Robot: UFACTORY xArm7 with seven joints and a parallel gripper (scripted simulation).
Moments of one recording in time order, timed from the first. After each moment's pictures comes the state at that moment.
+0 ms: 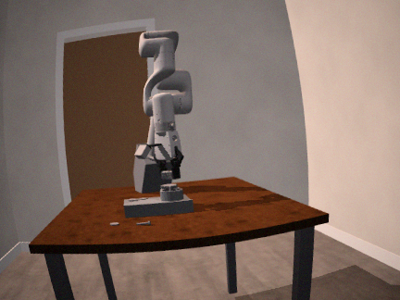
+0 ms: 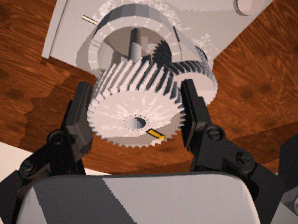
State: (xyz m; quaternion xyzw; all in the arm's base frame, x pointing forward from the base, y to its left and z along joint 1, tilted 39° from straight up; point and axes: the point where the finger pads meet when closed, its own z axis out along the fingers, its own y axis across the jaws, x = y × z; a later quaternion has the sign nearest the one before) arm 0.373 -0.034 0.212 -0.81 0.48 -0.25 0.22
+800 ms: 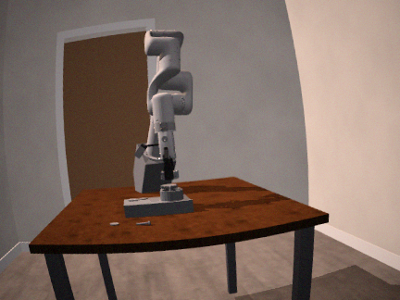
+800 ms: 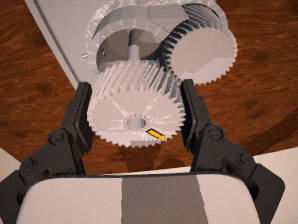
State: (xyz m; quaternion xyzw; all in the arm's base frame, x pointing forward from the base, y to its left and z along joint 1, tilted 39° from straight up) arm 0.373 -0.034 0.212 -0.57 0.75 -0.15 0.30
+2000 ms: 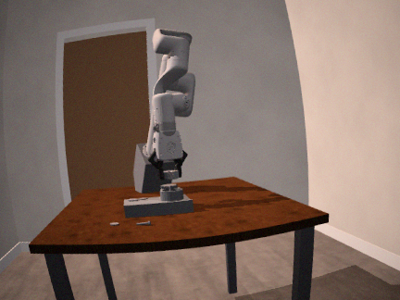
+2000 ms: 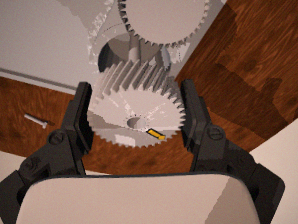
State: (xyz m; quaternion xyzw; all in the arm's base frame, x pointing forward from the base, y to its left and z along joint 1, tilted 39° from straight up) arm 0.373 -0.034 0.212 -0.15 0.93 0.01 0.34
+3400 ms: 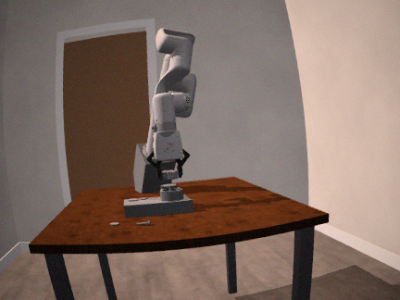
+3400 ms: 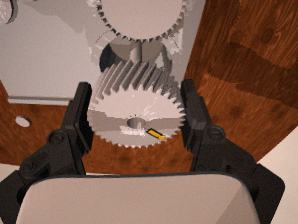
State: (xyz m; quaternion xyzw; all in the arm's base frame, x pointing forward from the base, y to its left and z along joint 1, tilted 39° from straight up) arm 0.373 -0.034 0.212 -0.01 0.94 0.05 0.33
